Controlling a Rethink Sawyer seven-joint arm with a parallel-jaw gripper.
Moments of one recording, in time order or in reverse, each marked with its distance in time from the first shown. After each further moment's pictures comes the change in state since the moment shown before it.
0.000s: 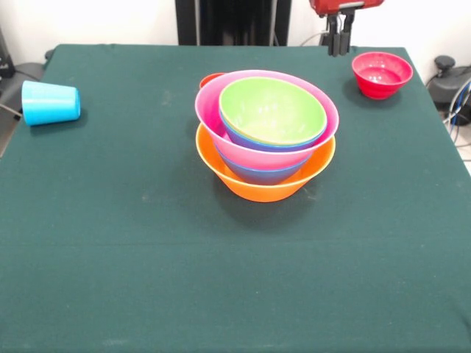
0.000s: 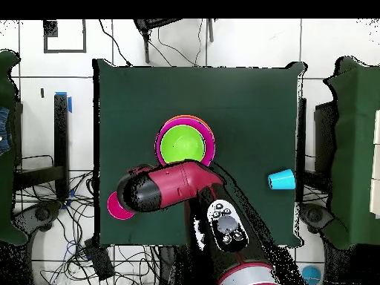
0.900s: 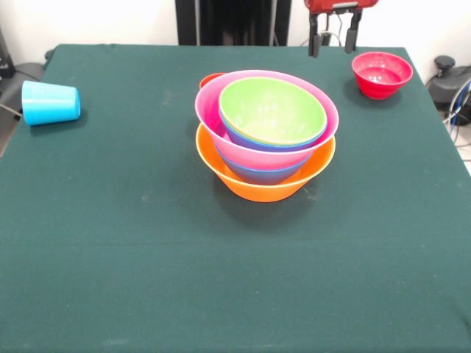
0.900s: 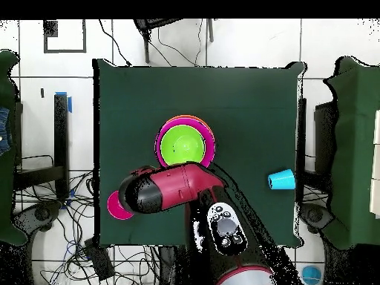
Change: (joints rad) arm 0.016 0.000 -0.037 0.000 0.000 0.000 0.000
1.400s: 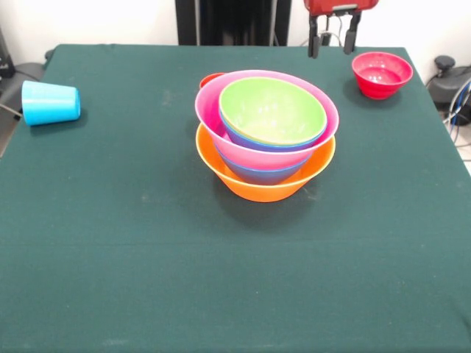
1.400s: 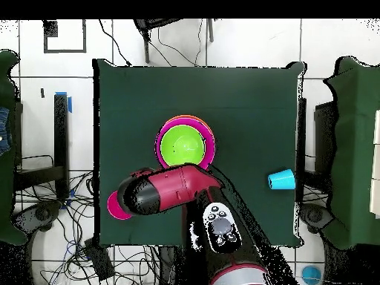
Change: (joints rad) arm 0.028 0.020 -0.025 -0.001 0.000 -0.010 0.000
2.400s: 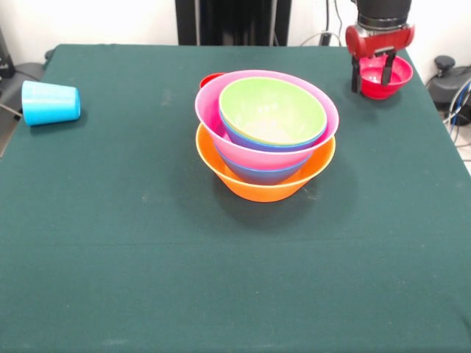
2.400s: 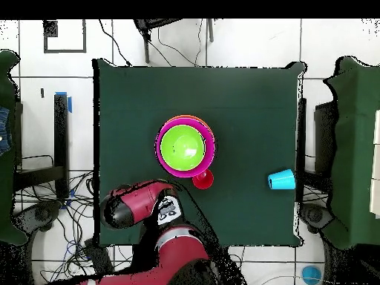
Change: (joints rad) arm 0.245 0.265 -0.124 -0.023 0.019 -0.297 0.012
